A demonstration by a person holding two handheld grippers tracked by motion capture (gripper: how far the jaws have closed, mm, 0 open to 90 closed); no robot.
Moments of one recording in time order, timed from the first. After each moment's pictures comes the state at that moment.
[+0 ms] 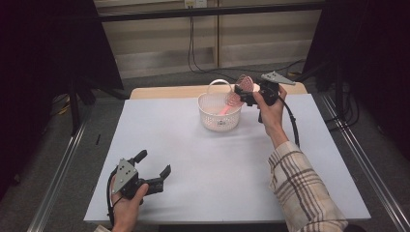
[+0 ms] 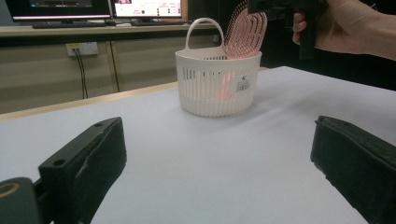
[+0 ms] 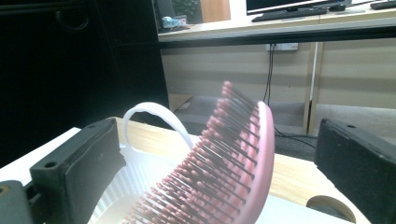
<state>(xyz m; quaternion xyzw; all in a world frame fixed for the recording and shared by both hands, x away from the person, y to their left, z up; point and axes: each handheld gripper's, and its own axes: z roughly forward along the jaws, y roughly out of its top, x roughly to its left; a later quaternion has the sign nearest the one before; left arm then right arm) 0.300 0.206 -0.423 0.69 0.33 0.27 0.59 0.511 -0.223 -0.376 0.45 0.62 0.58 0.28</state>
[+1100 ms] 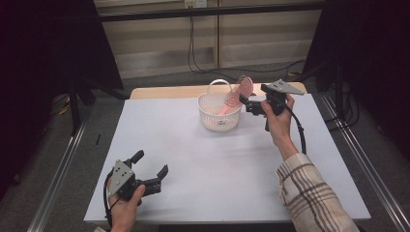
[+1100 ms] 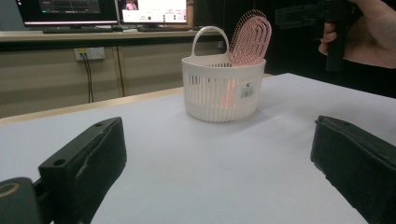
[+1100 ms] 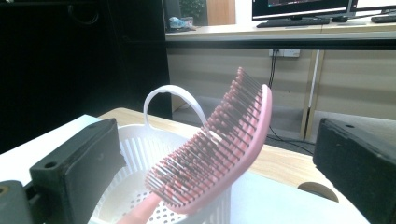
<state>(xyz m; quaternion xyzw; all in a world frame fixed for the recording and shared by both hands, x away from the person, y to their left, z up) 0.297 0.211 -0.420 0.67 0.34 0.28 0.59 0.472 -0.232 -0.375 0.43 0.63 0.57 0.30</state>
